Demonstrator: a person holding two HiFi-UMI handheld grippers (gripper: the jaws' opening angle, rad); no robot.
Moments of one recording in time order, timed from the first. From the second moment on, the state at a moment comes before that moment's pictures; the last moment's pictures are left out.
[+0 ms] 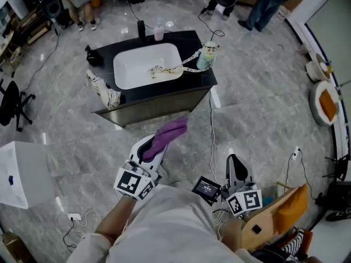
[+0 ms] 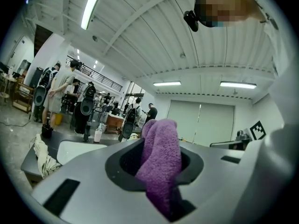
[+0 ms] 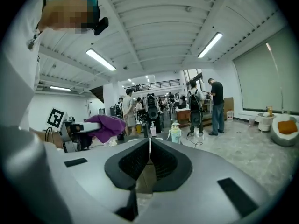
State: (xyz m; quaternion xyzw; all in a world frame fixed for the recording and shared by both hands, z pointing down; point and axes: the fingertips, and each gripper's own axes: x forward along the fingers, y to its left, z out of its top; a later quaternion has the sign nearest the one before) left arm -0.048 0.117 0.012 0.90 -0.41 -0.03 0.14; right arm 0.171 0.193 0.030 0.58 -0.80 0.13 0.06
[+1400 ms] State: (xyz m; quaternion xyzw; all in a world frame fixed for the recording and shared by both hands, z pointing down) left arm 0.193 -0.107 0.320 0.89 -0.38 0.17 0.17; right arm 0.294 -0.052 0.339 0.44 -0.85 0.25 0.13
